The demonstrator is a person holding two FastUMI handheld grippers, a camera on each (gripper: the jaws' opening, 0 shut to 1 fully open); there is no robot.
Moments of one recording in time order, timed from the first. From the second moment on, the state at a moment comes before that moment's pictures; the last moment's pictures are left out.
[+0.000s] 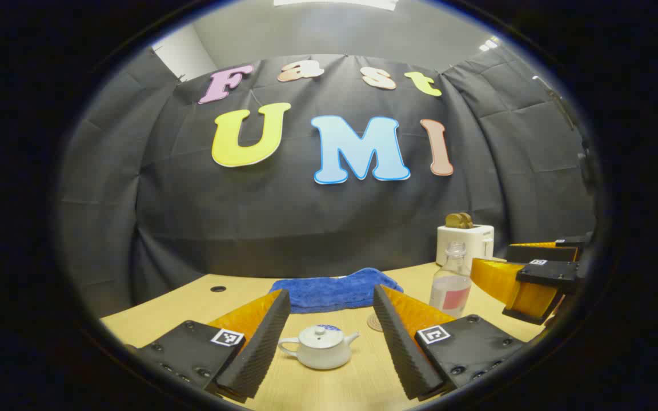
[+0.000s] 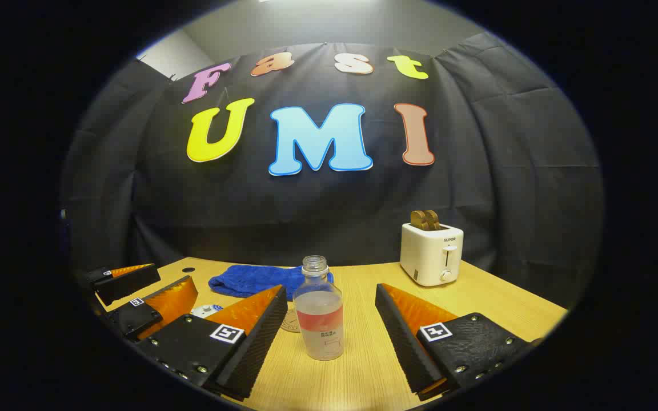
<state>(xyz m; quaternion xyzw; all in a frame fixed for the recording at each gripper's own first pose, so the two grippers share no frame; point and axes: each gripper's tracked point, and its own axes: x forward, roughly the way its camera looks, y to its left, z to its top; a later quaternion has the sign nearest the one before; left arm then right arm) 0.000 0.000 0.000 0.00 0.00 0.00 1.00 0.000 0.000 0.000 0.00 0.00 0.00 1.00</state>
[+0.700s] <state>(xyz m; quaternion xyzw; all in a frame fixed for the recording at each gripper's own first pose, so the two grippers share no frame) 0.023 0.011 -0.025 -0.01 0.03 0.01 1.00 0.003 0.002 -0.007 -0.02 0.01 0.00 1.00</state>
